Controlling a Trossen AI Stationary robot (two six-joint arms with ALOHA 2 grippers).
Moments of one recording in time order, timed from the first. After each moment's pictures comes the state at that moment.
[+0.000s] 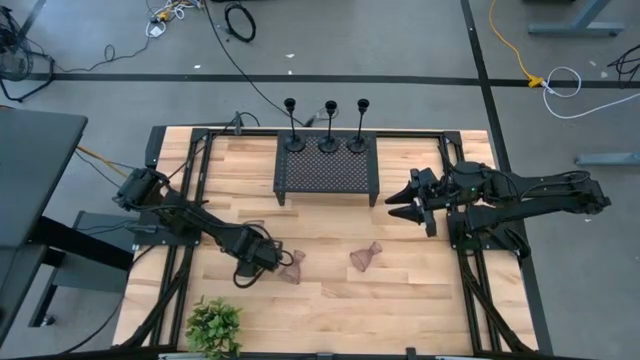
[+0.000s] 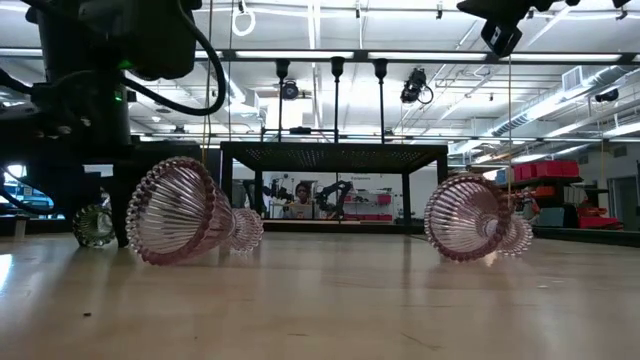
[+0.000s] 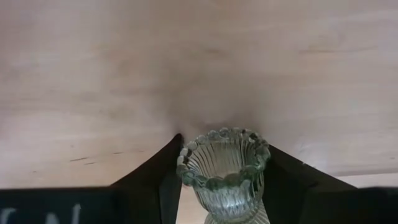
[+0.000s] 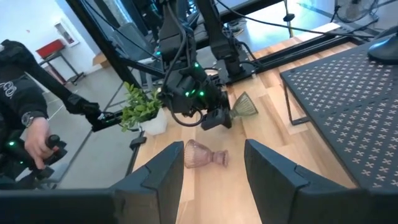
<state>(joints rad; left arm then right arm) -0.39 1.67 0.85 -0.73 -0.25 1.30 0.03 0.73 0.71 -0.22 -0.11 0.38</state>
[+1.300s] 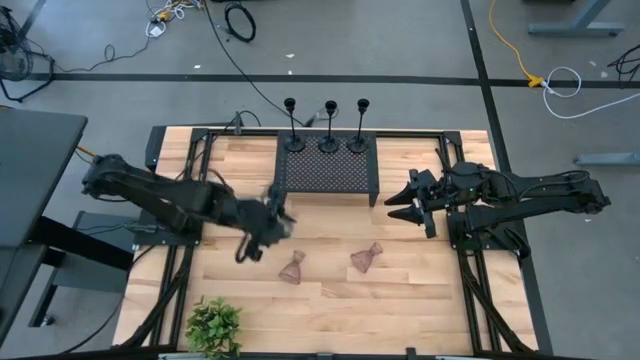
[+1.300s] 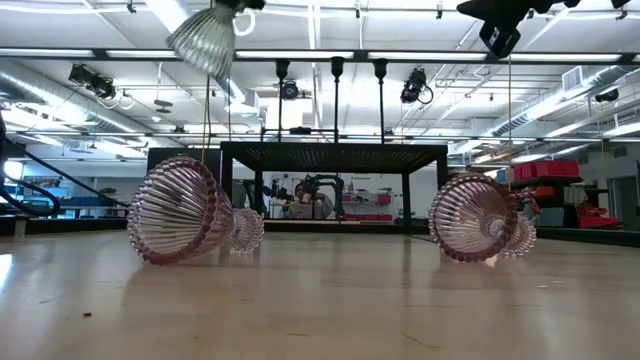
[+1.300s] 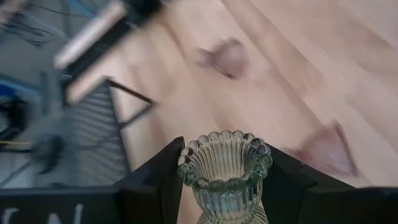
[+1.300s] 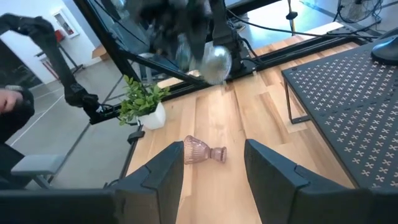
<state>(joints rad) -0.28 1.29 1.20 -0.62 -0.26 0.43 0.03 0.74 0.71 -0.22 -0.12 0.34</state>
